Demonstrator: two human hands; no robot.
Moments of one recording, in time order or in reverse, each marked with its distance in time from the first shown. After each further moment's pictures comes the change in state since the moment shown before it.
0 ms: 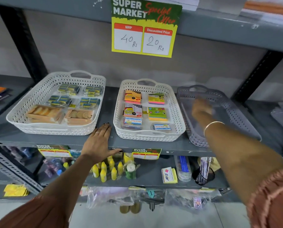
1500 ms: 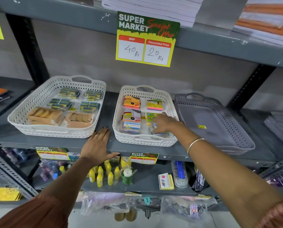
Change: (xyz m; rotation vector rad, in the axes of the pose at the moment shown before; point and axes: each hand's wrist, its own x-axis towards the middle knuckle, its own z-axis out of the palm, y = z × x) left_hand 0.000 0.001 0.000 0.015 0.014 0.001; right_hand -0.064 -0.081 0.006 -0.203 -0.352 -0.669
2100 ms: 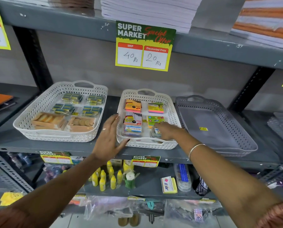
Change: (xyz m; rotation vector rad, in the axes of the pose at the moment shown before) left_hand 0.012 0.035 -0.051 -0.449 0.412 0.128; right_hand 0.000 0.007 0.018 0.033 -0.070 -0.012
